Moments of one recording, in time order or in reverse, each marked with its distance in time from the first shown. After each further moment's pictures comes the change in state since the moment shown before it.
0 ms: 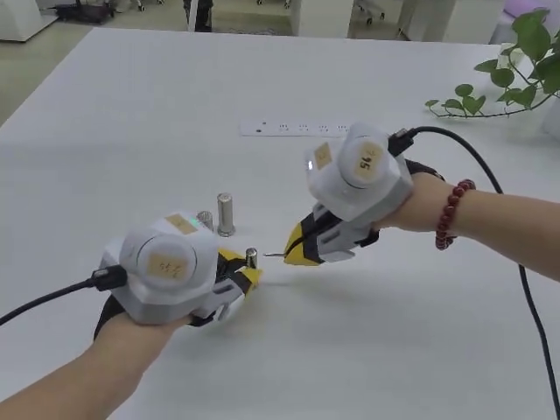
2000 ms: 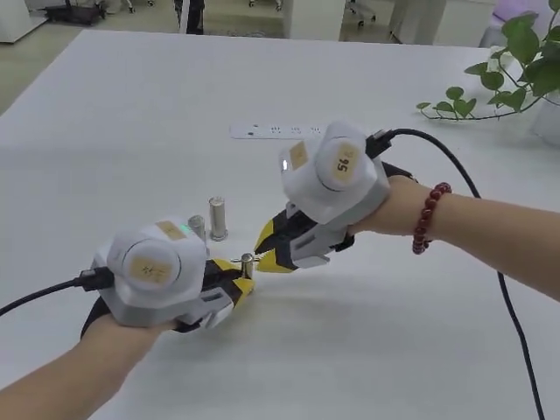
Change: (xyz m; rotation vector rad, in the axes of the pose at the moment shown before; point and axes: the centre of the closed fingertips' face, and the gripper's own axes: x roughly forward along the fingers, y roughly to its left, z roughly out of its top) left arm 0.007 -0.005 -0.008 0.018 0.012 -0.094; right arm 0.004 0.001 0.022 -0.019 -0.052 -0.001
